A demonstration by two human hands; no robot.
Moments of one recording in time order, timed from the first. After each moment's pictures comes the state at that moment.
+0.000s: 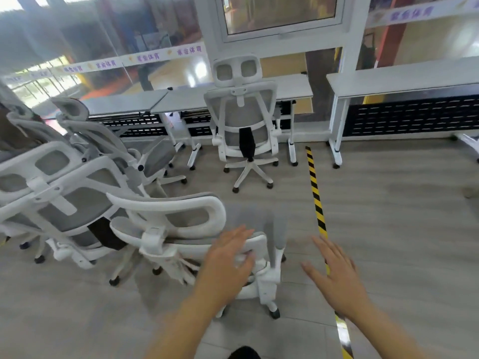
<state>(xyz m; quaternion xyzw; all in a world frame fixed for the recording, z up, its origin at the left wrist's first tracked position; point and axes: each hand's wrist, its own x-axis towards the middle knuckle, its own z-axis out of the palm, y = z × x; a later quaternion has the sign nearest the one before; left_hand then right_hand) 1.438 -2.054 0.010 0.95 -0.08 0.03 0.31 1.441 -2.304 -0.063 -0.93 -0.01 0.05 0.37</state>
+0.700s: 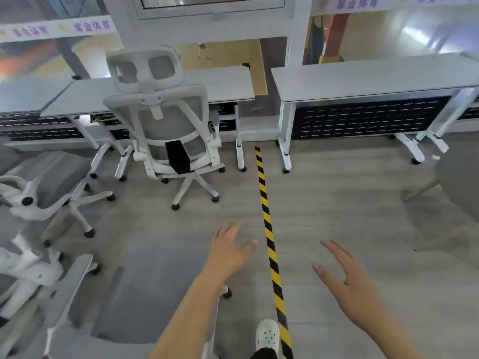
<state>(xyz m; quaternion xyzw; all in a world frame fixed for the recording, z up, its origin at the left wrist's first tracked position) 1.828 -2.279 -0.073 0.91 -0.01 -0.17 0.38 1.717 -2.526 -0.043 -0.88 0.15 0.07 0.43</state>
